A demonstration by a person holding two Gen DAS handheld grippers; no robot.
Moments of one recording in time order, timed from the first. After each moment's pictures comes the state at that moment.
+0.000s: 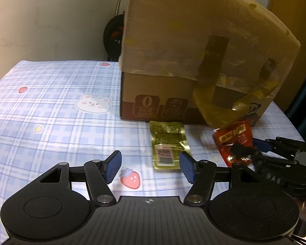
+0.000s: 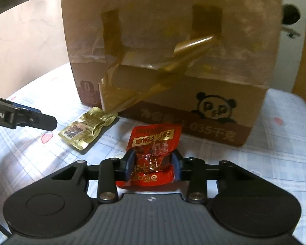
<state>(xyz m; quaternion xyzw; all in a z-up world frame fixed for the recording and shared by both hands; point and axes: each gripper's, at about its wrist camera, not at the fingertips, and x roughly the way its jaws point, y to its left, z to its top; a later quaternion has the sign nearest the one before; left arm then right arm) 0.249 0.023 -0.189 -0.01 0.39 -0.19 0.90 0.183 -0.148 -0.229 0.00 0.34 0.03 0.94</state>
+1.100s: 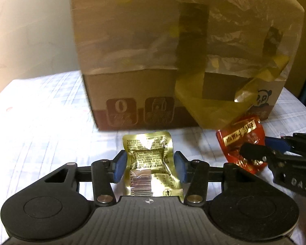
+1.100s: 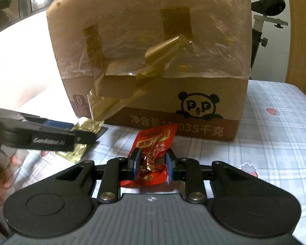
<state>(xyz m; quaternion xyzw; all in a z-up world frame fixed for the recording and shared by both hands) 0.255 -0.032 -0.213 0.05 0.37 -0.16 0.91 0.179 -0.165 -0.229 0.06 0.32 0.03 0.94</state>
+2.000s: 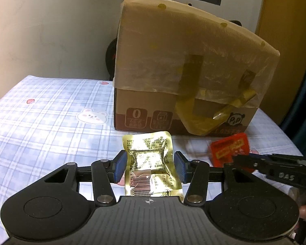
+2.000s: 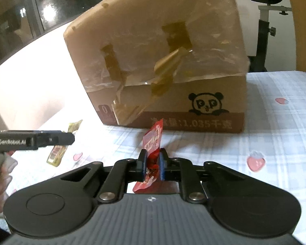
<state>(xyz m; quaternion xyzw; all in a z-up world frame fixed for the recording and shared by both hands) 0.196 0.018 -0.173 -0.03 0.33 -0.17 0.93 0.141 -0.181 -0.209 0.13 0.31 0.08 0.94</state>
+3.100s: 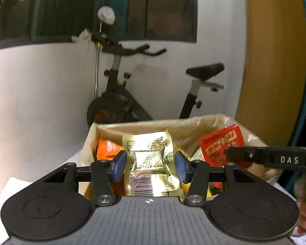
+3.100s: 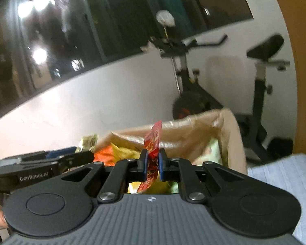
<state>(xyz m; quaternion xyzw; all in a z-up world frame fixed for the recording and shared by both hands) 0.333 -0.040 -0.030 0.04 0.21 -0.22 0.95 0.249 -0.214 -0.037 0.16 0.21 0.04 0.96</state>
